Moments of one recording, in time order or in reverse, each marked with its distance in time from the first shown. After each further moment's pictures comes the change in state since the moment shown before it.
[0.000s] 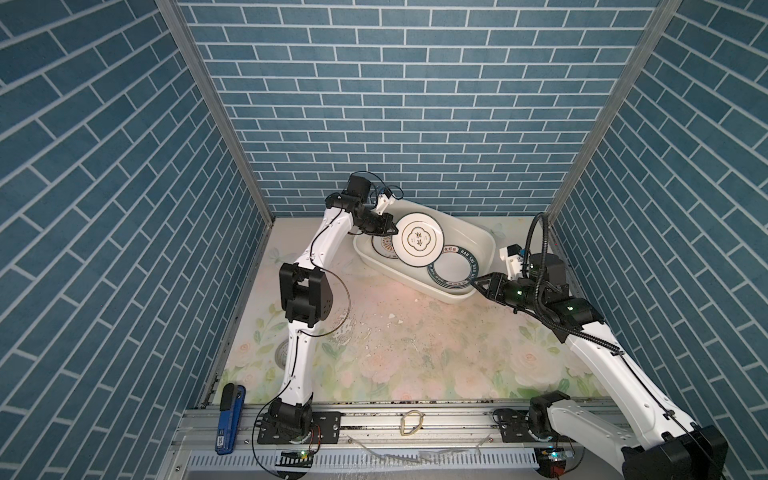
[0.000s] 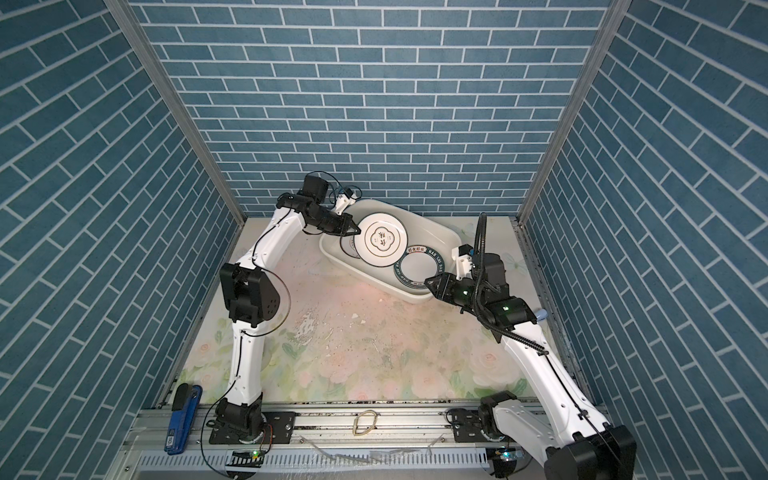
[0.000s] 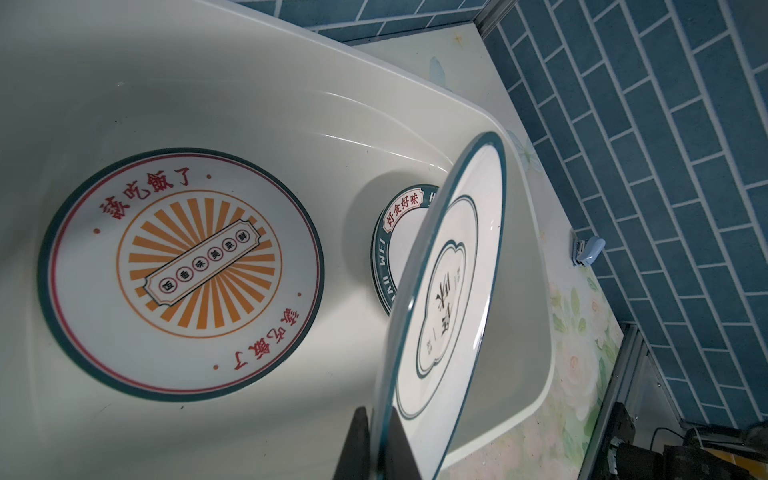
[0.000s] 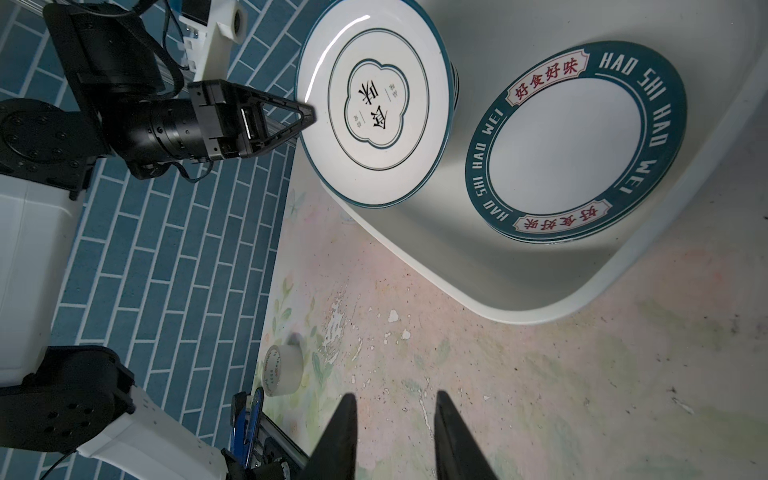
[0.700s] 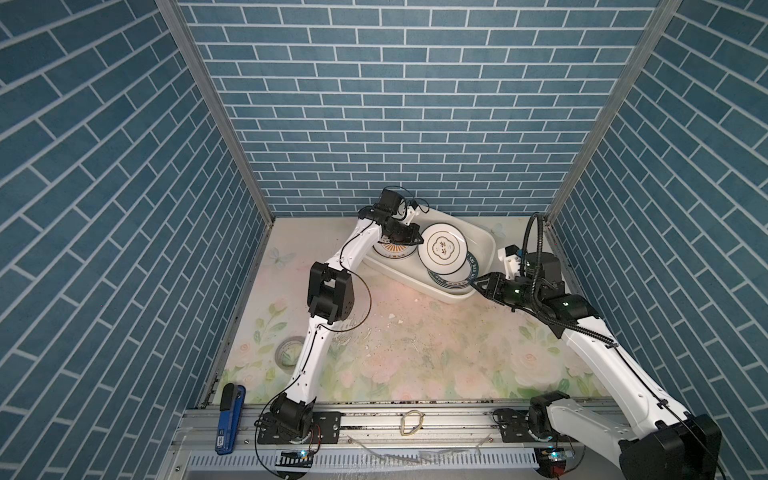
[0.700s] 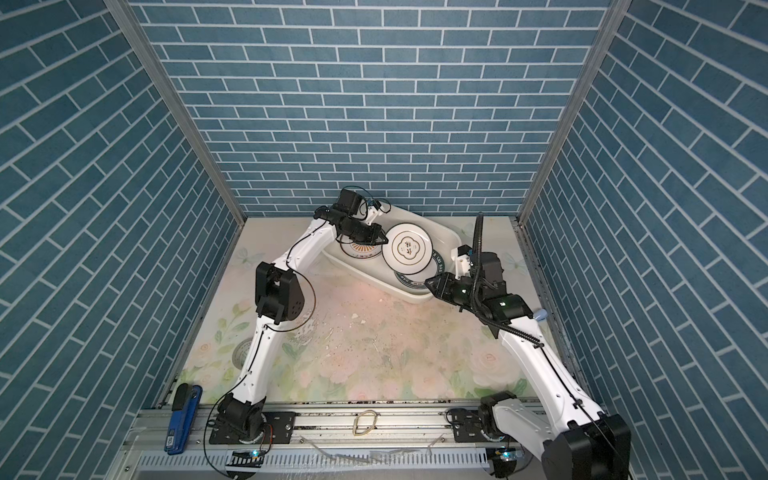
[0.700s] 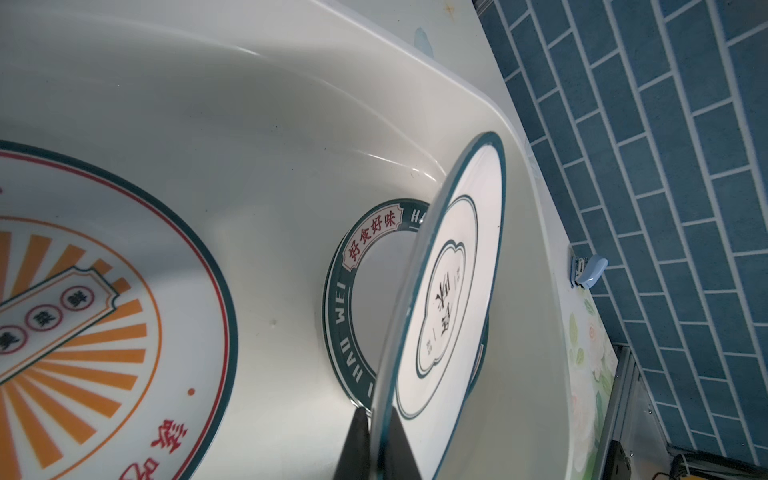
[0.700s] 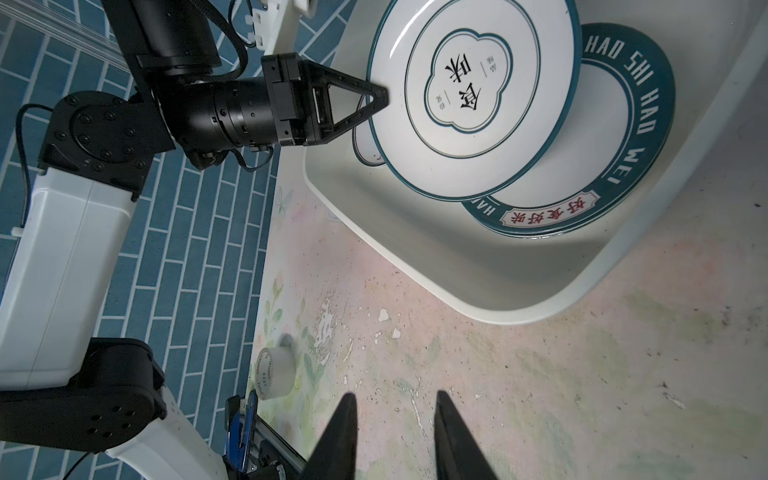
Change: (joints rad) left arm -0.128 0.187 0.120 0.135 -0.012 -0.160; right arm -0.007 0.042 0.000 0.001 0.002 0.000
